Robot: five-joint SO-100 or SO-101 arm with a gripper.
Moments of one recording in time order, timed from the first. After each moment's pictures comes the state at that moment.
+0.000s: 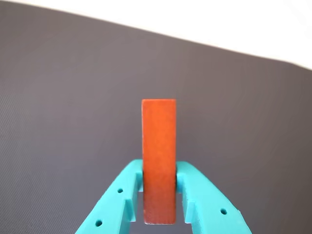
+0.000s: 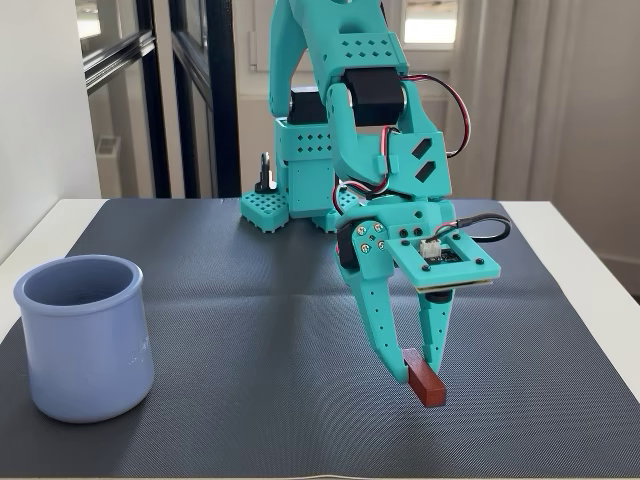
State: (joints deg) arm -14.9 80.7 112.4 21.9 93.0
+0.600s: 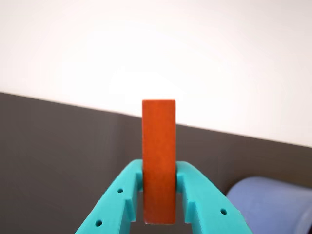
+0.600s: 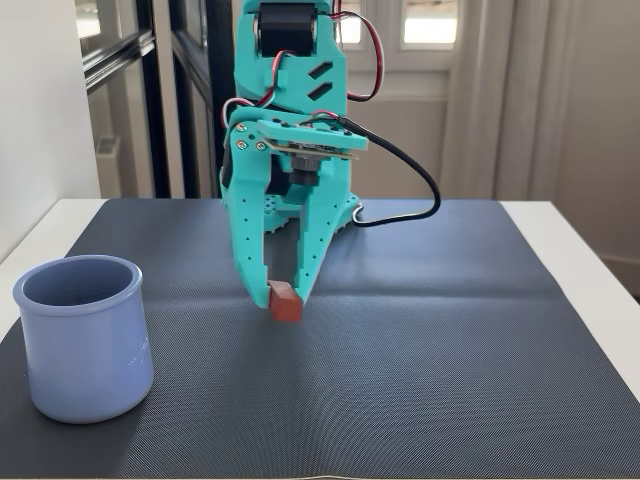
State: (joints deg) arm 1.6 94.0 112.5 22.0 77.4
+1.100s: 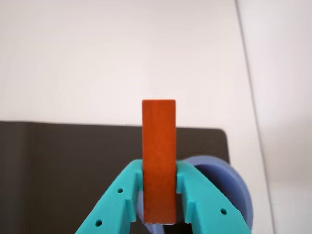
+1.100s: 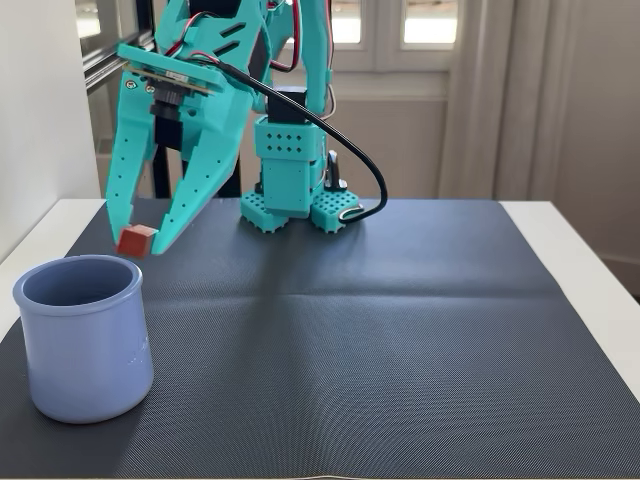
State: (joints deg) arm 14.1 99.7 112.5 22.0 72.1
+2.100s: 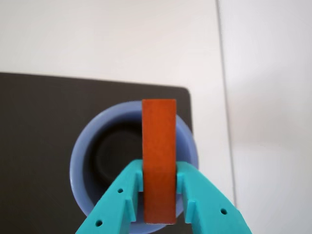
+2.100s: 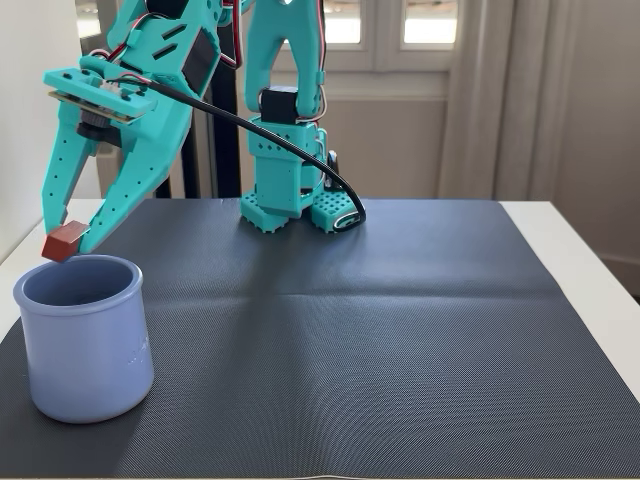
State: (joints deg) arm 22.0 99.8 112.5 27.8 62.8
